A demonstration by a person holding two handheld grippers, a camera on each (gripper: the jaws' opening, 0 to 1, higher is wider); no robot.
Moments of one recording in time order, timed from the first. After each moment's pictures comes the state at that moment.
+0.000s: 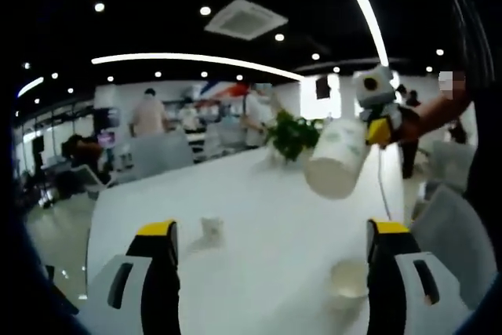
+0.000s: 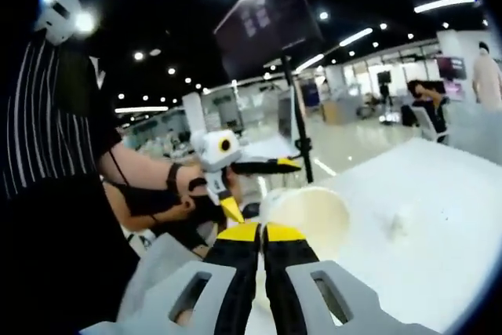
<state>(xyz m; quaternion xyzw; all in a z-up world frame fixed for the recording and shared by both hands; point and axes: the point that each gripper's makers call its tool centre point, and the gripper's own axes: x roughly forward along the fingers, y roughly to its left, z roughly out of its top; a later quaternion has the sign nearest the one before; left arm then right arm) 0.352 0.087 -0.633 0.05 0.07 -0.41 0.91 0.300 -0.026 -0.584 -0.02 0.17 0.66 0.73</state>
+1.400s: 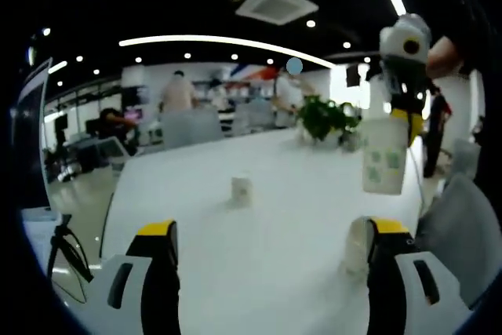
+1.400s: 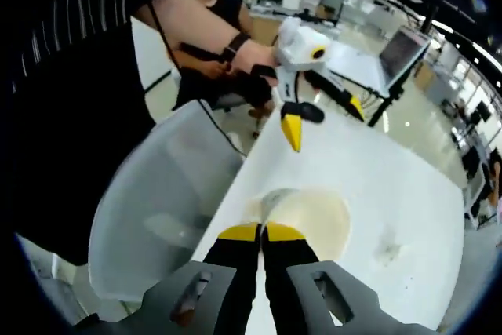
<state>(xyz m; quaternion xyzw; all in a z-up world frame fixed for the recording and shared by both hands) 0.335 0.135 -0.673 0.03 0.12 -0.34 0.93 0.257 -0.013 -0.655 -0.44 0.24 0.72 0.47</state>
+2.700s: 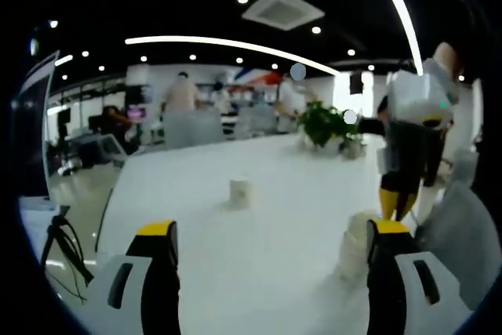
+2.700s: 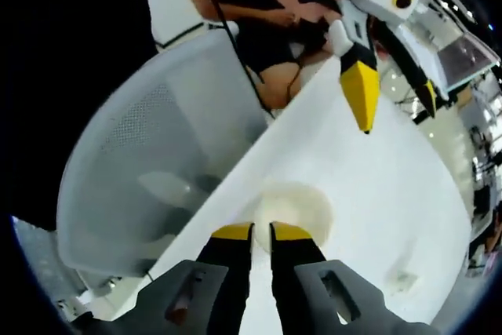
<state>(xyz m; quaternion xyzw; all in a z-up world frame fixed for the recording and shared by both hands) 0.336 0.138 -0.676 0.02 0.11 -0.33 0.94 0.246 -0.001 -0.735 -0.52 0.23 0.73 0.38</state>
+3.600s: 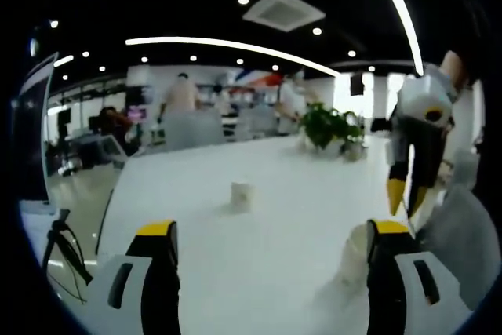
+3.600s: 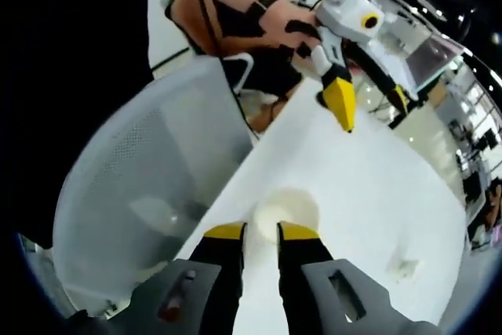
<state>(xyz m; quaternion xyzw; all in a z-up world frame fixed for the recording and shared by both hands) 0.344 0.136 -0.676 0.01 0.11 -0.33 0.94 0.247 -0.015 -0.713 -0.45 0.20 0.73 0.47</state>
